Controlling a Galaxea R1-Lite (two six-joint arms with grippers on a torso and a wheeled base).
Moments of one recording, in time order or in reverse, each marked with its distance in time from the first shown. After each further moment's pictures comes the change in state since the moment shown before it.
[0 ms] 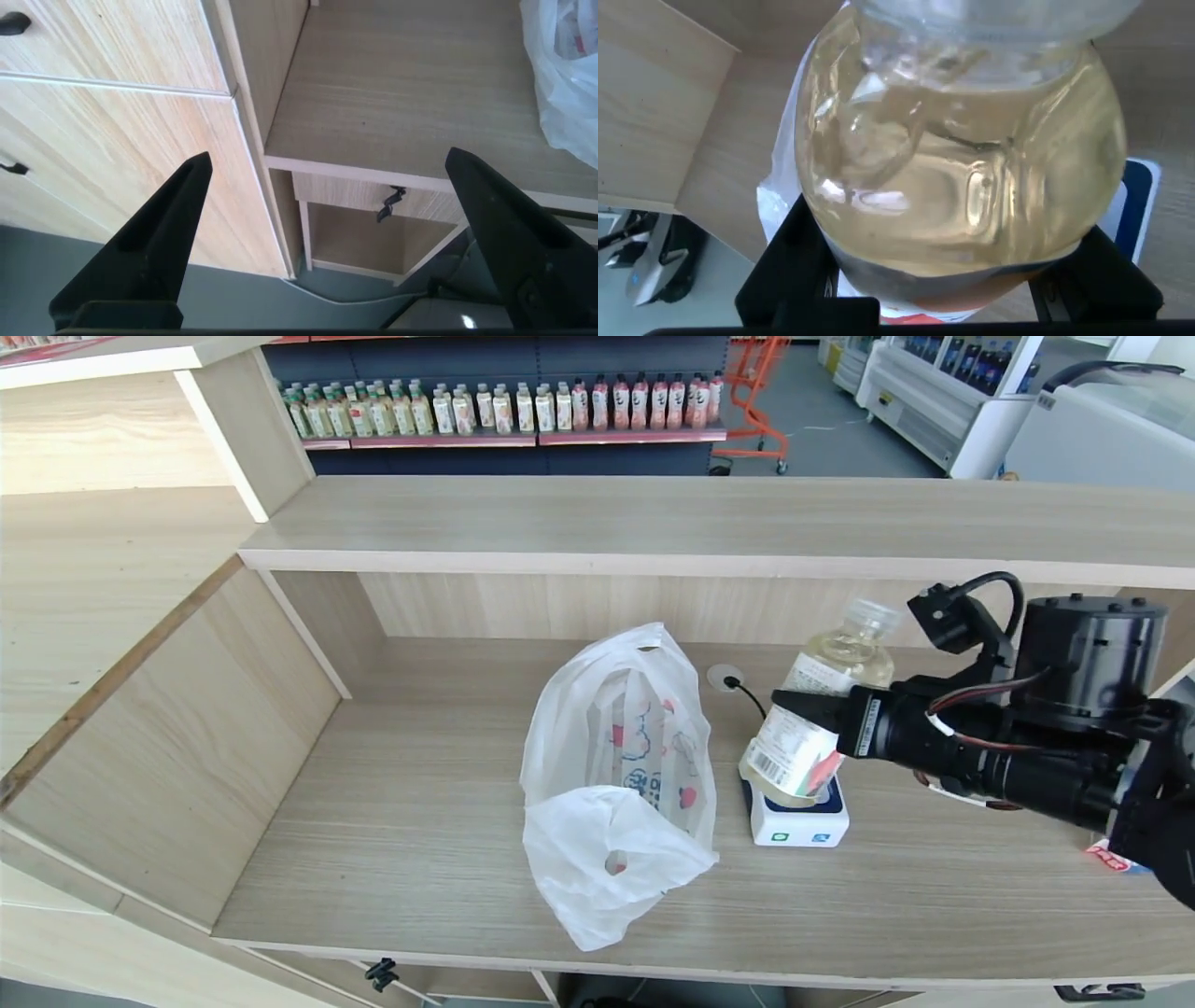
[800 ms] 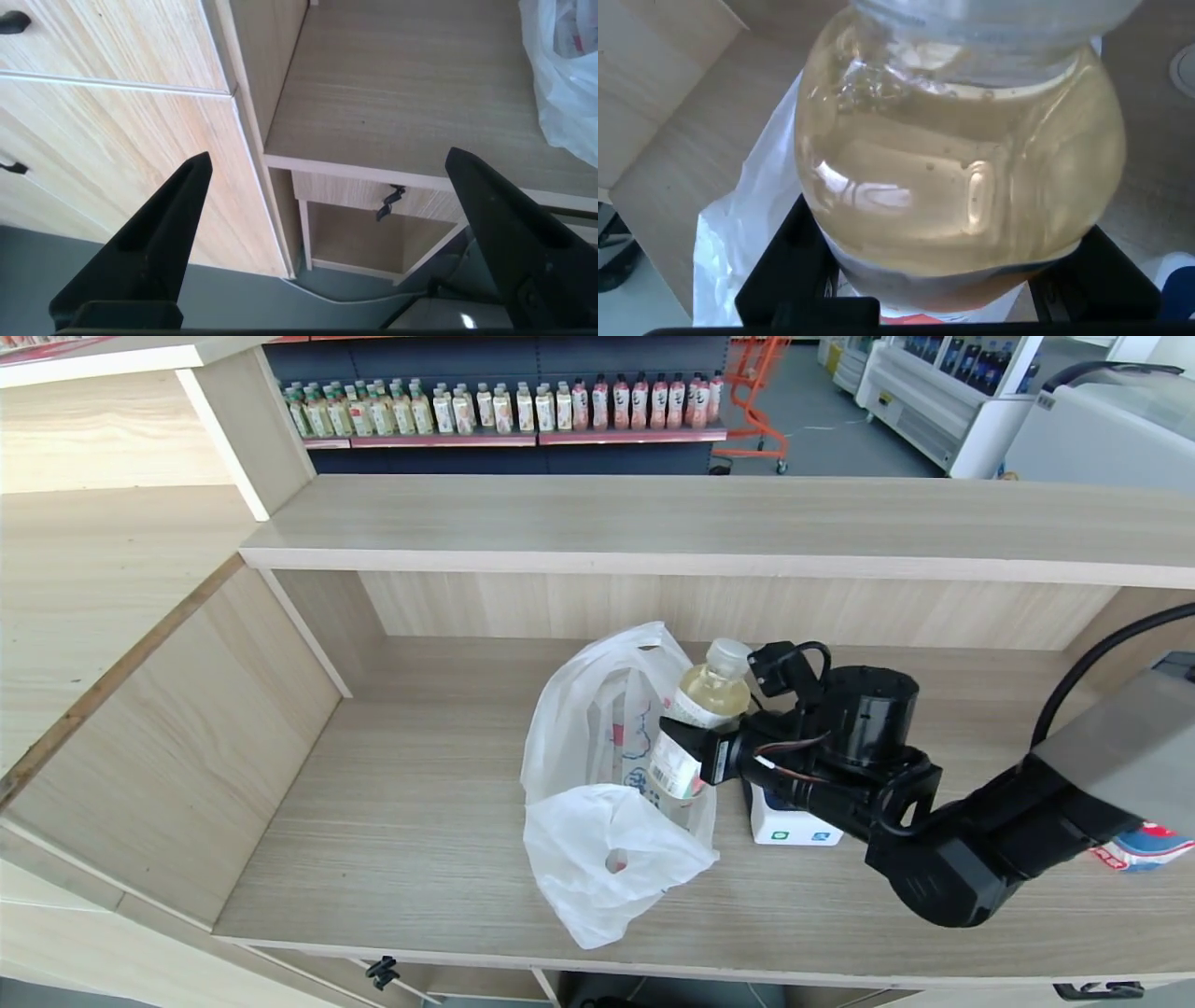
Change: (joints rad) left arm 0.000 0.000 0.000 0.000 0.000 0.000; right arm 0.126 0.435 -0.091 -0.471 -0.017 -0.158
